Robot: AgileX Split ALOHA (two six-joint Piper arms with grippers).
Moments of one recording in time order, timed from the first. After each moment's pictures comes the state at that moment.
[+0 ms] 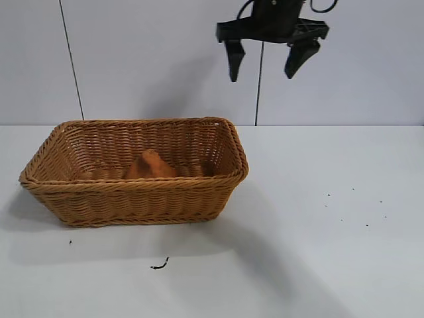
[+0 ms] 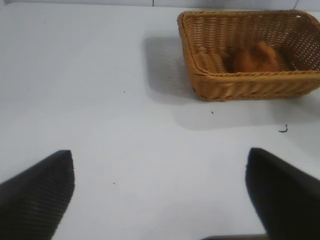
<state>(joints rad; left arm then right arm) -0.03 -0.01 -0.50 -0.01 1.07 -0.03 0.28 2.35 -2.36 -0.11 1.22 0.12</state>
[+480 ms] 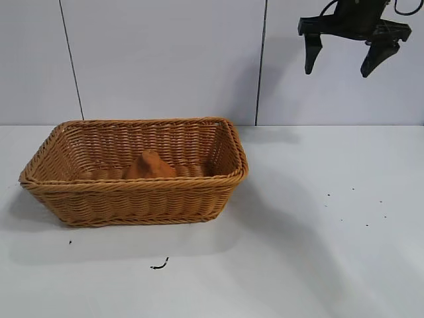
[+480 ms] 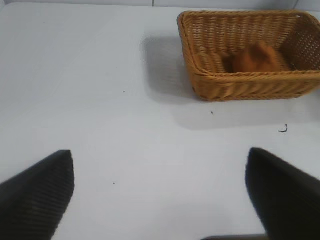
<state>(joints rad) -0.03 -0.01 -0.50 -0.01 1.07 -0.03 0.07 2.34 -2.34 -0.04 1.22 0.12</state>
